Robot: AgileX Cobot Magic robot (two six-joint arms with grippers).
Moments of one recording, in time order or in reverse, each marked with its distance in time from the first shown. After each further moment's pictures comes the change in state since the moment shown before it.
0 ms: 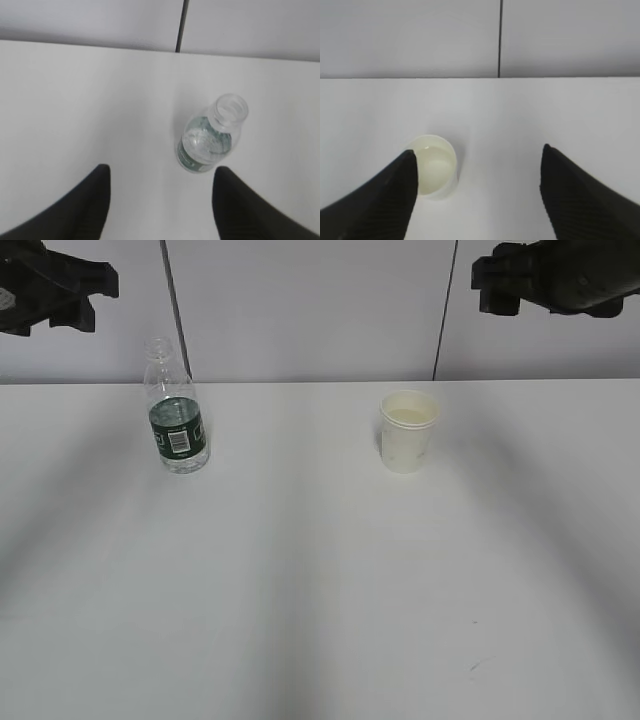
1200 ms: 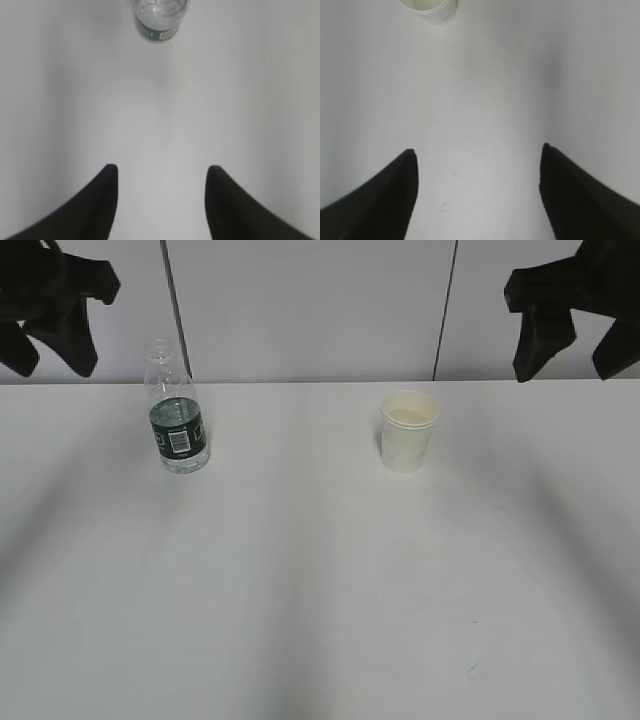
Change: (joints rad) left arm -0.001 0.051 -0.267 -0.383 0.601 0.403; right arm 0.005 -0.029 -0.225 0.414 0.760 -0.385
